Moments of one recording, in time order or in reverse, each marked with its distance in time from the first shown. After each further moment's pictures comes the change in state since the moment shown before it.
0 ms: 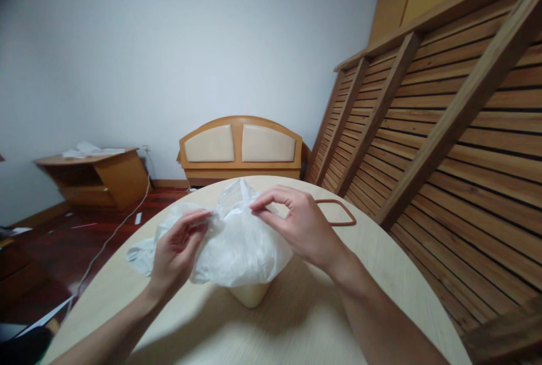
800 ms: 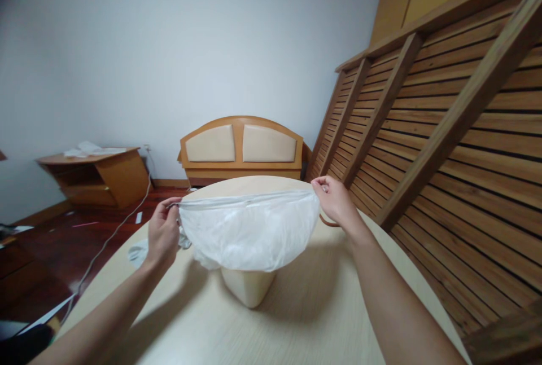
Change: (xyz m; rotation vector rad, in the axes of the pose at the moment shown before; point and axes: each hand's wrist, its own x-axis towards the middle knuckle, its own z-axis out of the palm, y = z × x) left_hand 0.041 -0.057 -0.031 -0.004 0.414 -0.238; right_hand 0.006 0.142 -0.055 -0.149 0.354 0.440
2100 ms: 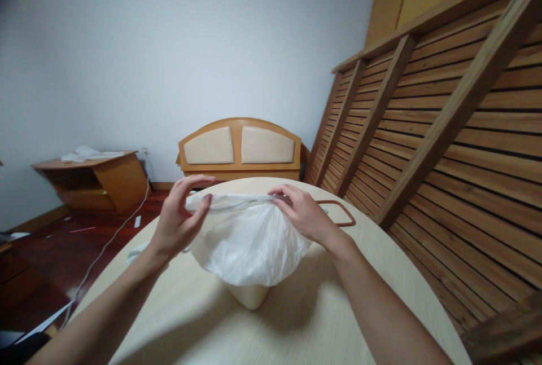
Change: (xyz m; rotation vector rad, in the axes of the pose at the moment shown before) left_hand -0.013 0.089 0.035 0.412 -0.461 0.711; right_hand -0.043 -0.067 0.031 -0.056 -0.361 -0.501
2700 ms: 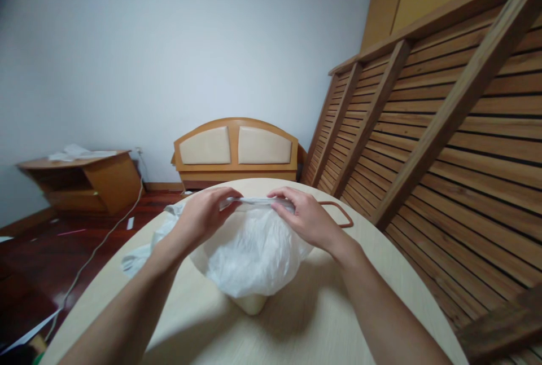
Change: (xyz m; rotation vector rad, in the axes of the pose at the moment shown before) left_hand 0.024 0.009 0.024 0.235 -0.445 -0.023; right_hand 0.000 -0.023 -0.010 -0.079 -0.058 0.050
